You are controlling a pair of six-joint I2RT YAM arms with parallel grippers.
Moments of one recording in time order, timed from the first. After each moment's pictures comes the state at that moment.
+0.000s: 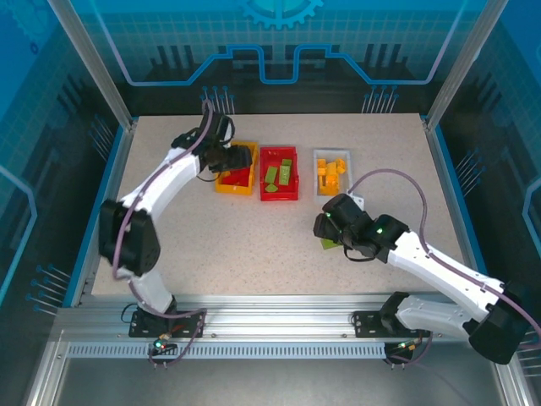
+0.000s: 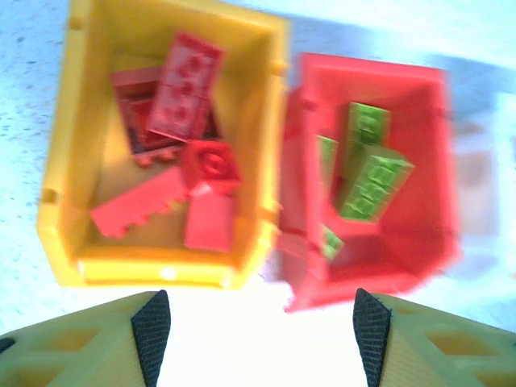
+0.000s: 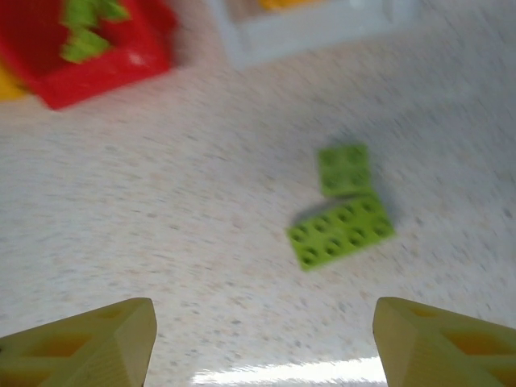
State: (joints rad) left arm -0.33 1.68 1.49 -0.71 0.11 -0.46; right arm 0.75 1.08 0.85 -0.83 0.28 0.97
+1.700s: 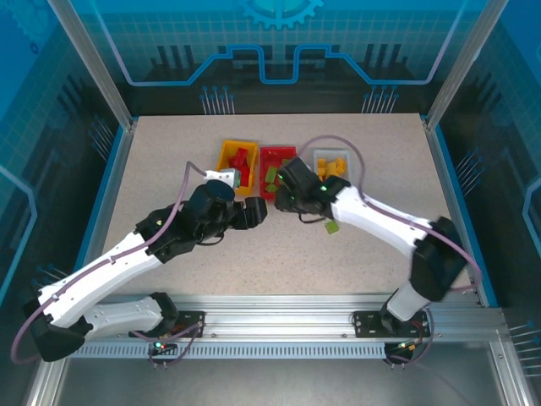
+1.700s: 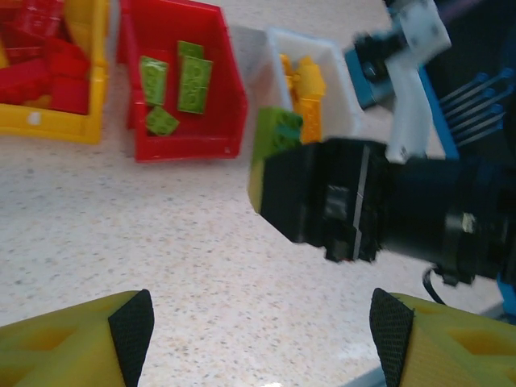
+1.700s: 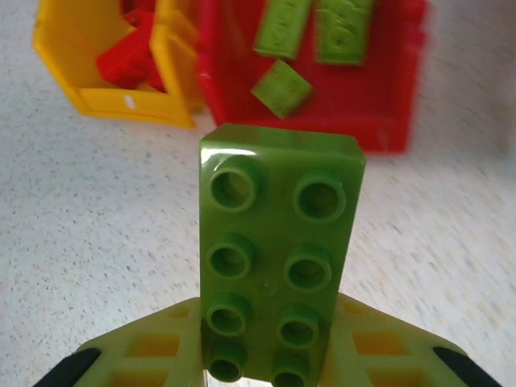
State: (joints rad) left arm -0.84 1.06 1.11 -0.71 -0.23 -0.79; right arm 0.76 1.66 1.35 -0.65 0.11 0.74
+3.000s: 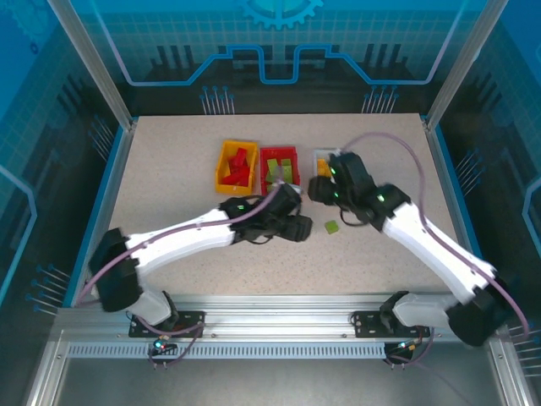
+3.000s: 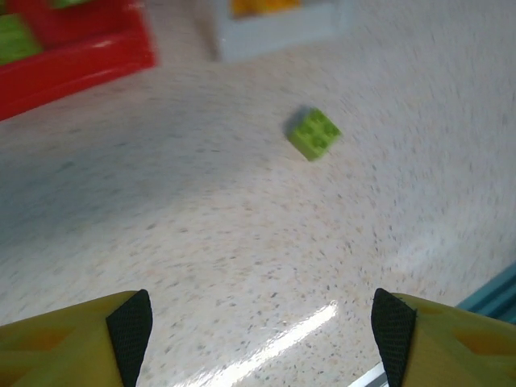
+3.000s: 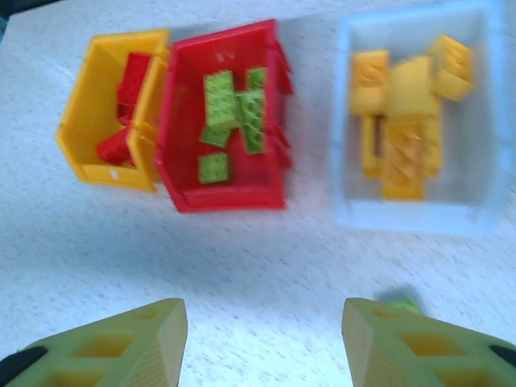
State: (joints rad) left arm -0.98 1.60 1.28 -0.61 -0.11 -0.58; right arm 0.60 1.15 1.07 -0.69 0.17 0.62
